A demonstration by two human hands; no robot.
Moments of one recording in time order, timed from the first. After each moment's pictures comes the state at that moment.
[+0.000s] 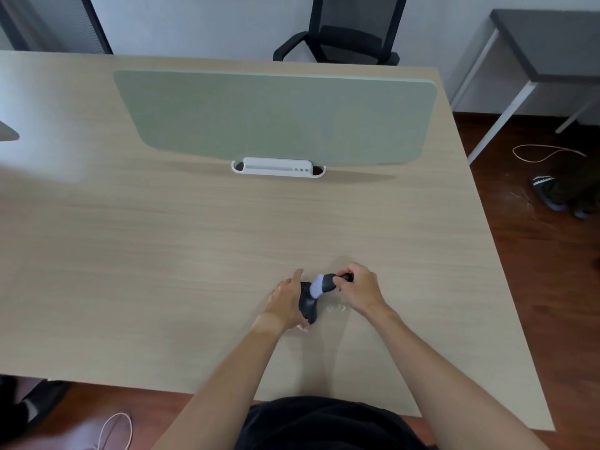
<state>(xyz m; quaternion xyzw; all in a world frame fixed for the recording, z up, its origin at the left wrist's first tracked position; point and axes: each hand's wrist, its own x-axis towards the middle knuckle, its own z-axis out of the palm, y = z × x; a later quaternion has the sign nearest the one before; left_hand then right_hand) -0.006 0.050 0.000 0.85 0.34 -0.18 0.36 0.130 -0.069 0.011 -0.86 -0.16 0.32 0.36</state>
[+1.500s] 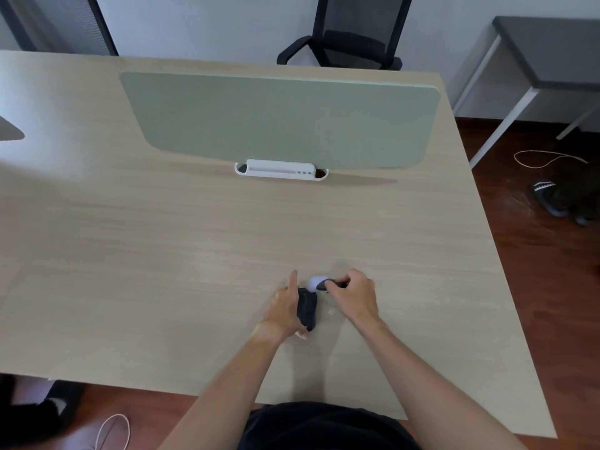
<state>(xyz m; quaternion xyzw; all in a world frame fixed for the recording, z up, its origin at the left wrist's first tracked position) -0.019 0.046 0.007 0.83 0.36 -0.17 0.40 0.105 -0.062 0.021 -0.87 -0.11 0.29 0.37</state>
